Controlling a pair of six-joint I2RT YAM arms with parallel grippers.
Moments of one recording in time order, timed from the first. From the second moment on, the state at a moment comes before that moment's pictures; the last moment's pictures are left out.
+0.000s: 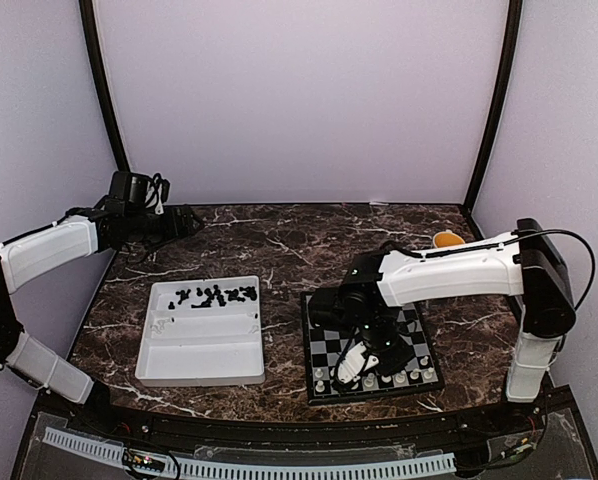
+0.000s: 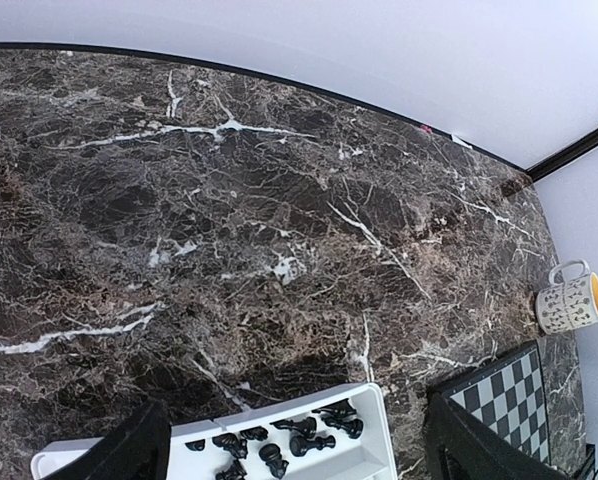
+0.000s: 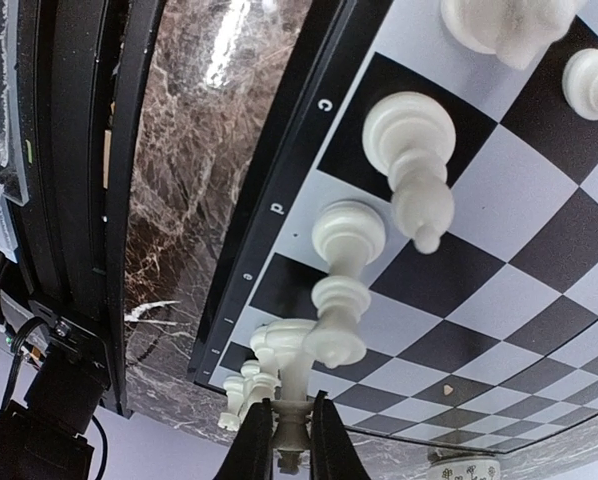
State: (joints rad) left arm -0.25 1.39 1.04 -0.30 0.19 -0.45; right arm 1.17 1.87 1.38 -1.43 0.12 -0.85
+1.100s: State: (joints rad) left arm -0.25 1.41 1.04 -0.30 0.23 -0.45; right arm 1.17 1.90 1.38 -1.41 0.11 -0.84
